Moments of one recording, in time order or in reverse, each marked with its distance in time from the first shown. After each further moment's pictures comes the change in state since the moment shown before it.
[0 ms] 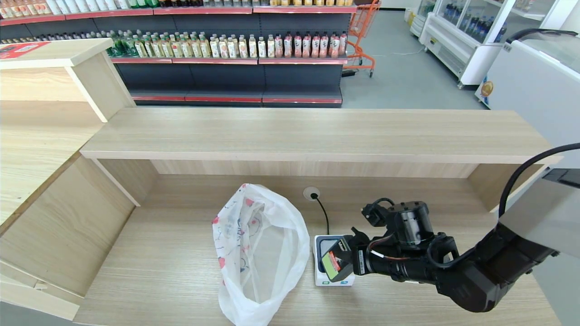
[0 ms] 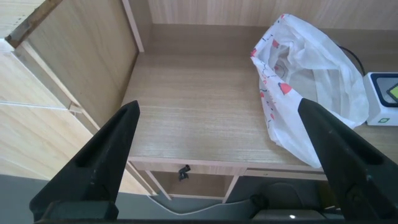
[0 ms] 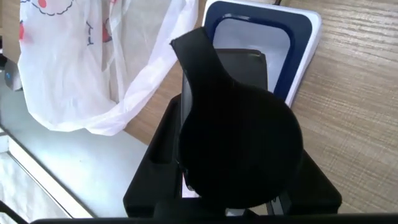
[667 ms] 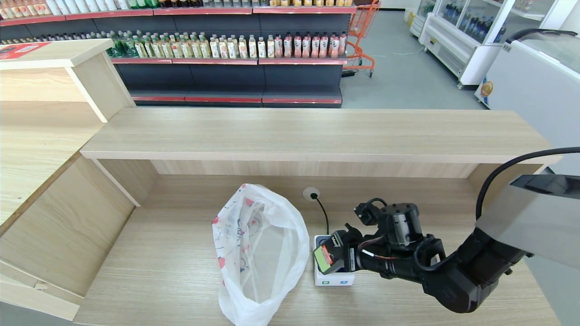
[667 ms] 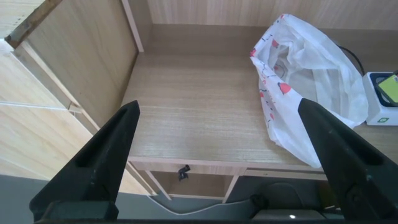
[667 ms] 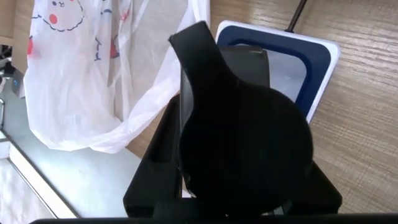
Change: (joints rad) left arm 0.000 0.000 0.000 0.000 0.000 0.000; right arm 0.009 0.080 -0.029 -0.097 -0.021 -0.003
